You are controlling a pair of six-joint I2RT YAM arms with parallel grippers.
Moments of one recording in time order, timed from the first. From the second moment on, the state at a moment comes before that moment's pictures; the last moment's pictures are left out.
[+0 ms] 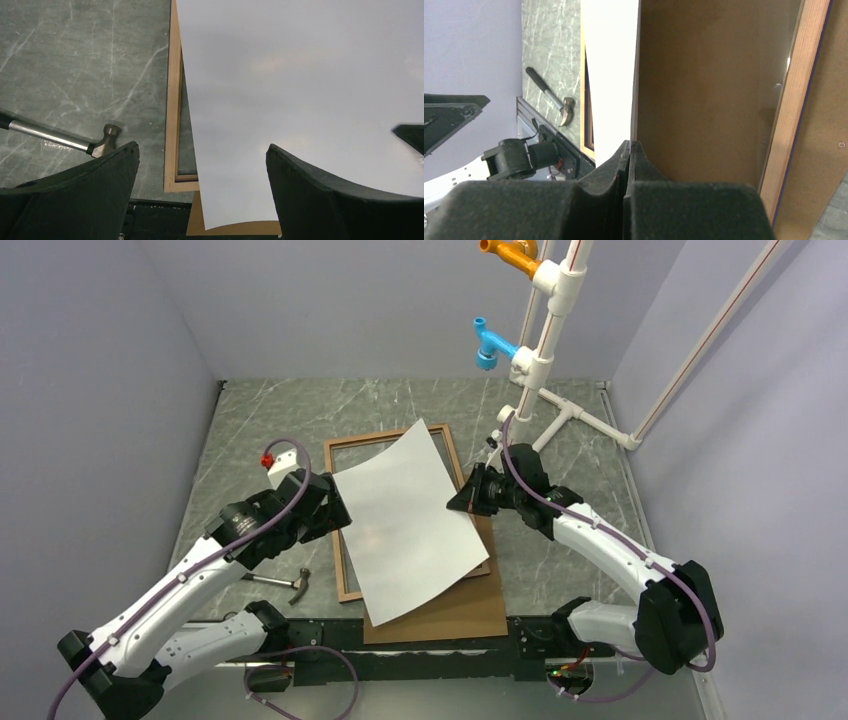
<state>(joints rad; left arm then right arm) -0.72 0.90 1.00 -1.00 -0.41 -0.96 0.50 1.21 0.77 -0.21 -0.38 0.72</state>
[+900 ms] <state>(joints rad) -0.71 0.94 0.97 -0.95 -0.37 -0.94 0.52 1.38 0.80 0.06 -0.27 0.77</state>
